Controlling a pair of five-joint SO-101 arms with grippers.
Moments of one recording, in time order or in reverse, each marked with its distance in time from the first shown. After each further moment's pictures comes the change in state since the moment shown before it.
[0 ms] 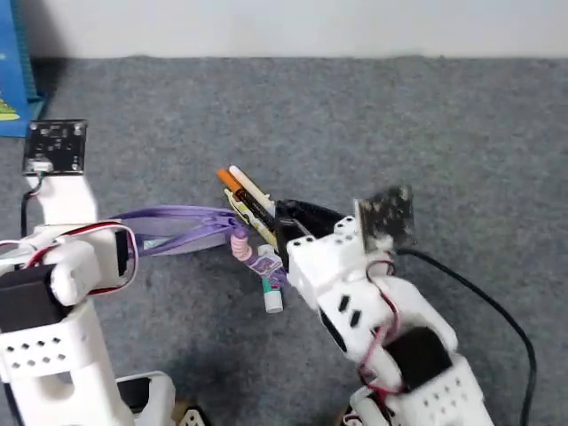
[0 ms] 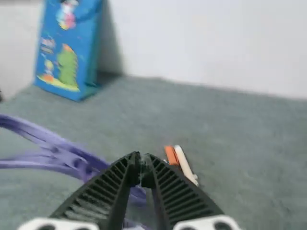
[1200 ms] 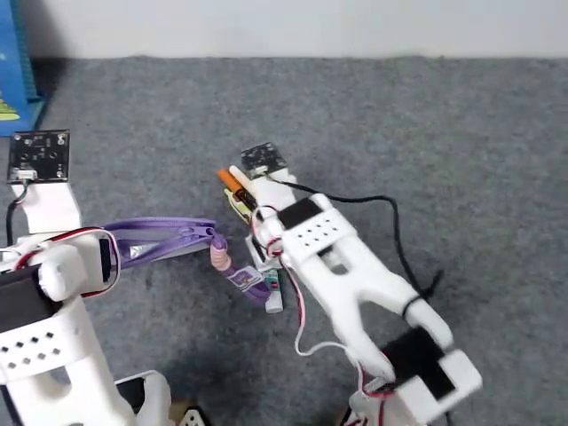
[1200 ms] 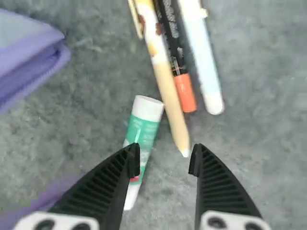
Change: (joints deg) left arm -6.8 -0.1 3.3 0.0 -4.8; right arm -1.8 69.5 -30.4 17.0 2.5
